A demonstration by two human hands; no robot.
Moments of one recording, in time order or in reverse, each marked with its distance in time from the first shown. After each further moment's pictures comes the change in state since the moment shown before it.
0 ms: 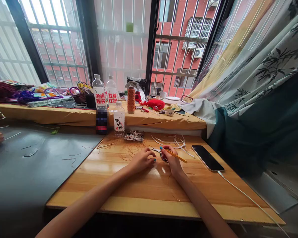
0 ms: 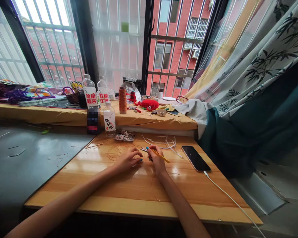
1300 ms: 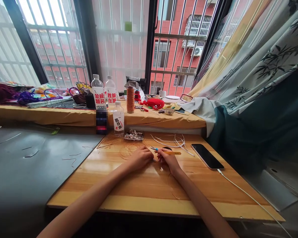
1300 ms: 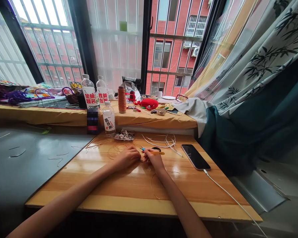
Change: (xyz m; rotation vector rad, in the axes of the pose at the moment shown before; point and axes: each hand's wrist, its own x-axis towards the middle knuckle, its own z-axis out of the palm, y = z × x) left_hand 0.005 -0.006 -0.008 0.220 -0.048 0.244; right_hand 0.000 0.002 0.002 -0.132 -0.127 0.150
